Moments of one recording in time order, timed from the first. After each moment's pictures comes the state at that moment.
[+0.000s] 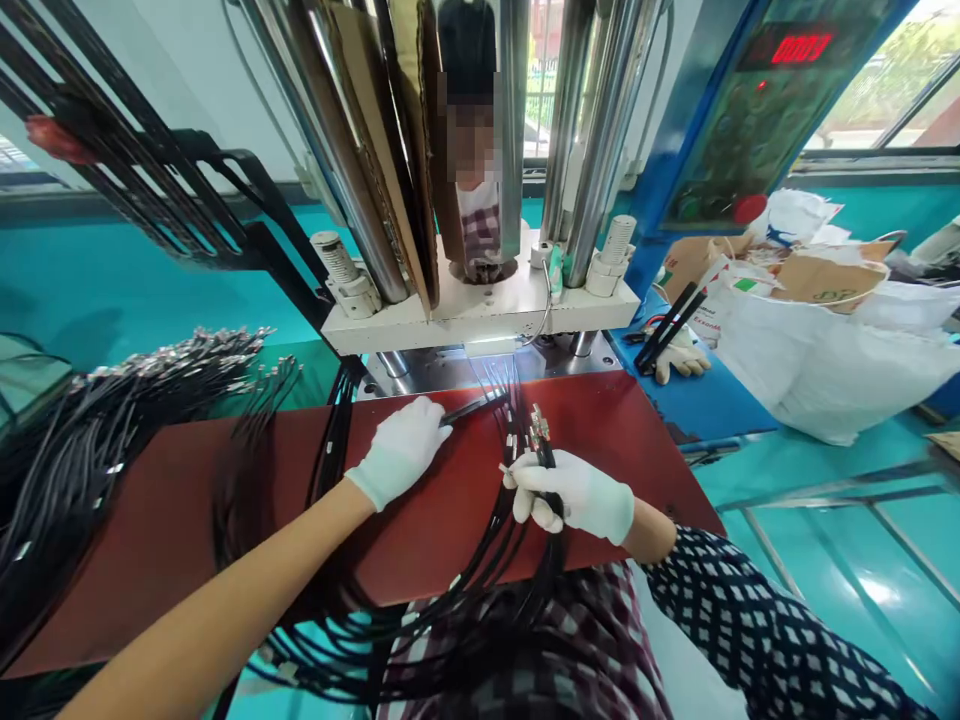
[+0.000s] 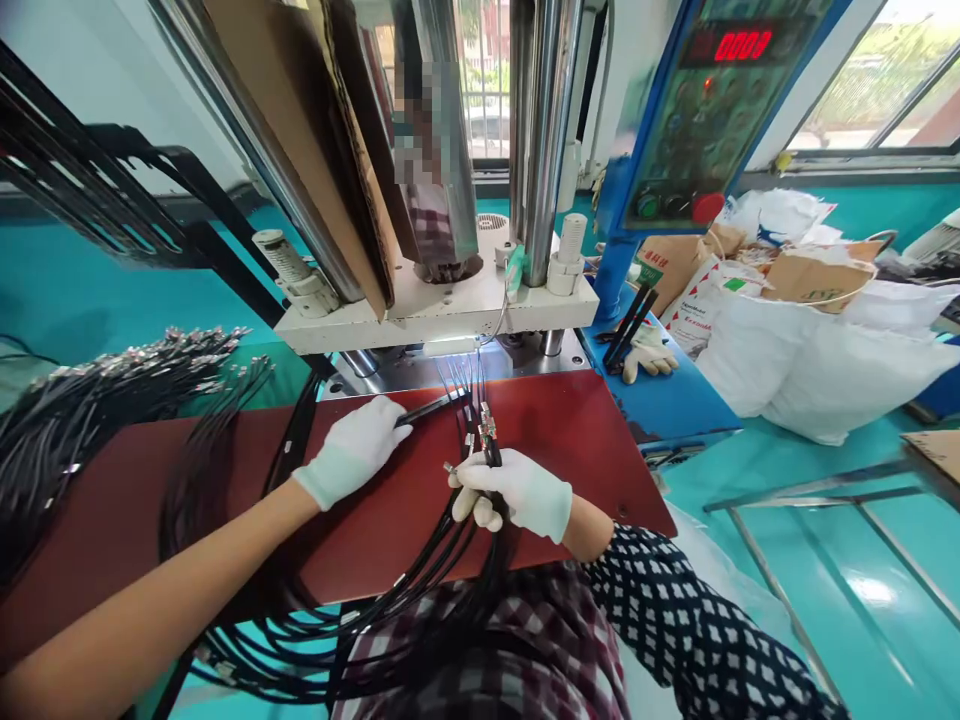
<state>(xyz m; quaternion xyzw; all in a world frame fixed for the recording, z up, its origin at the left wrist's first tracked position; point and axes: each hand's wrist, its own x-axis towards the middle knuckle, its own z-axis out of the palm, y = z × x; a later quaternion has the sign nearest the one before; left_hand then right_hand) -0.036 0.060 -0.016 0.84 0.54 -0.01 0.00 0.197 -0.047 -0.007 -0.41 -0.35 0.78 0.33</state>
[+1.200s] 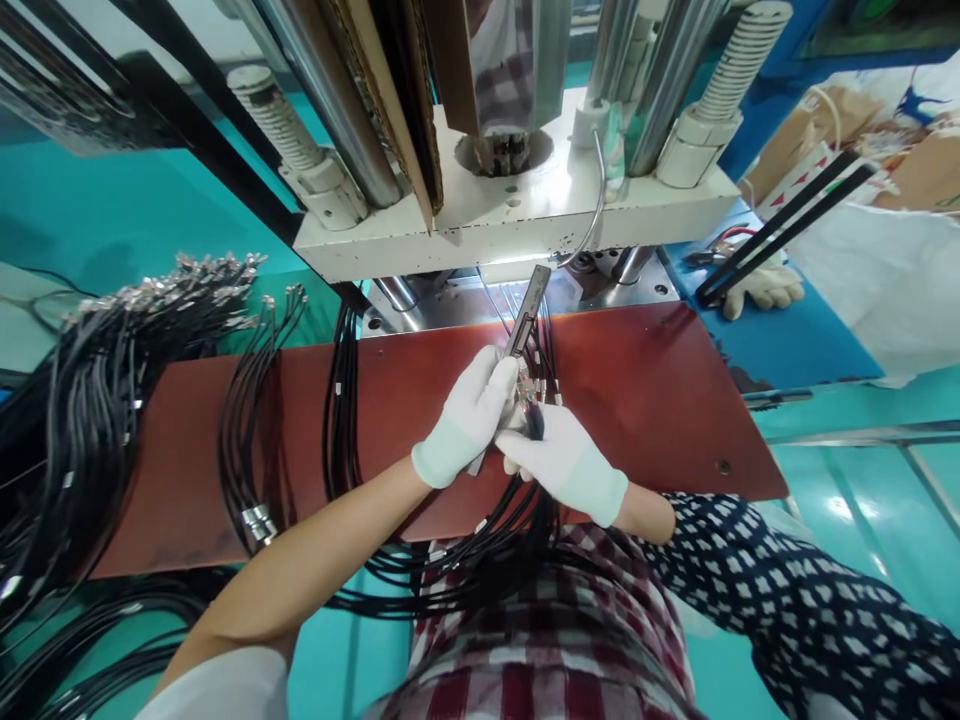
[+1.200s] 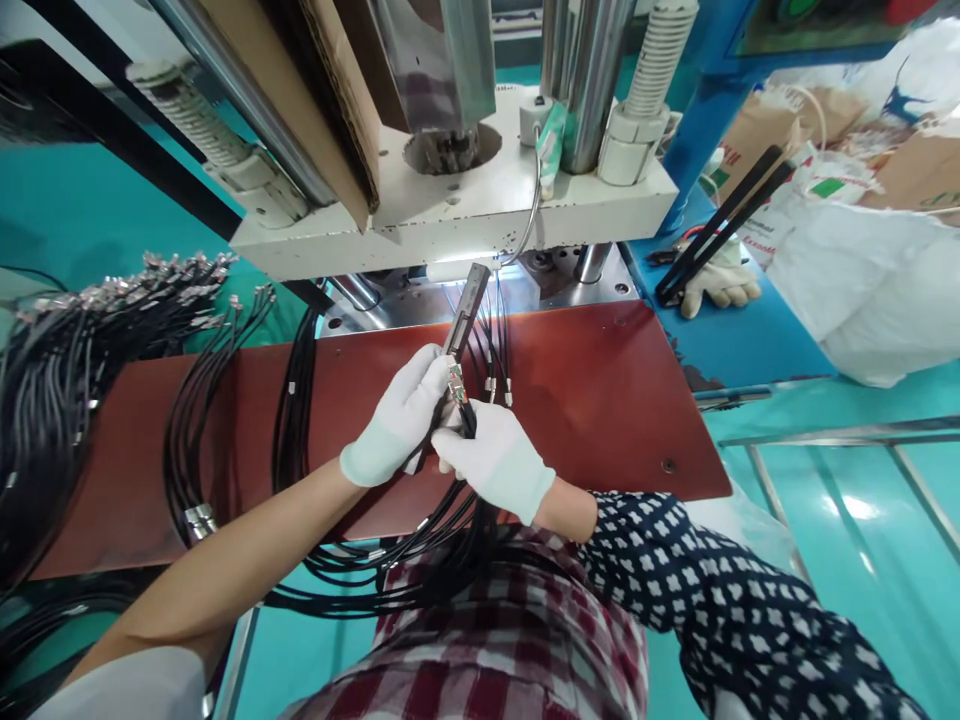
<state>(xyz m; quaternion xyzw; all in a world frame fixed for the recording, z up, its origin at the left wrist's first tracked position) 0.017 0.009 0.008 0.63 0.45 0.35 0.53 0.140 -0.047 0.001 -0.55 -0.47 0.60 0.34</state>
